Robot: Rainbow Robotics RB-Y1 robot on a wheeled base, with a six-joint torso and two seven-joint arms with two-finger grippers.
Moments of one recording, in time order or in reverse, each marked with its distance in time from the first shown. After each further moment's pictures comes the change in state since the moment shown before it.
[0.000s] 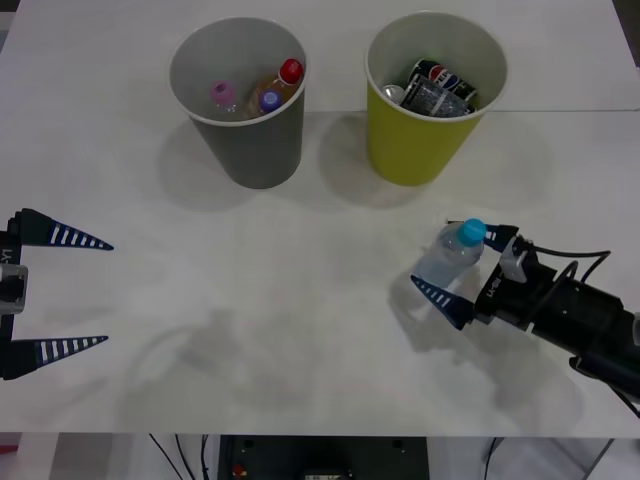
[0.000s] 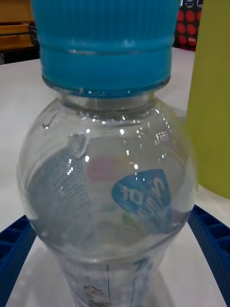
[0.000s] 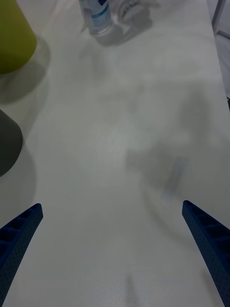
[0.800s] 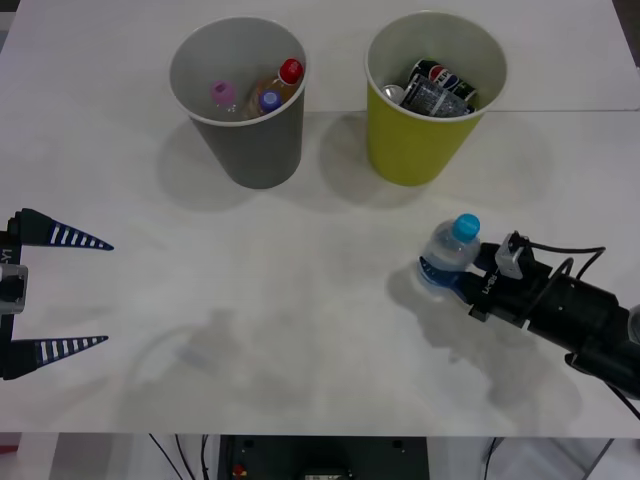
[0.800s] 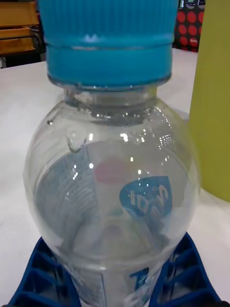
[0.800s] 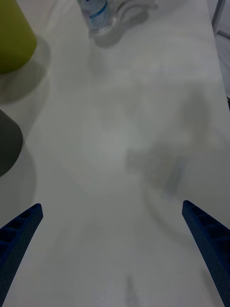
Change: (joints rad) right arm -0.008 -0.001 0.012 0.000 -0.001 0.003 -0.020; left arm 0.000 0.000 0.000 0.000 0.000 0.000 0.000
